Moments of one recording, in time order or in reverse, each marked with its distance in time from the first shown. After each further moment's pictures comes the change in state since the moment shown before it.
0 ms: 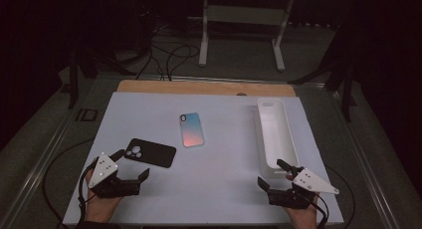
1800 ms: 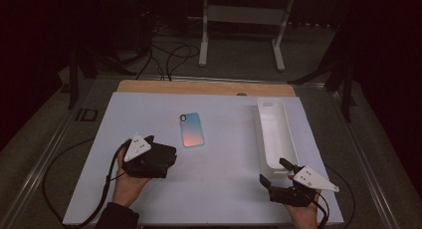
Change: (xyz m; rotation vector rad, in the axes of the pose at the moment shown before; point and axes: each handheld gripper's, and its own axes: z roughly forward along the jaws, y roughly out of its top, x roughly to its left) left arm -0.025 0.047 0.072 0.064 -0.118 0.024; right arm -0.004 0.001 0.002 0.026 -0.044 0.009
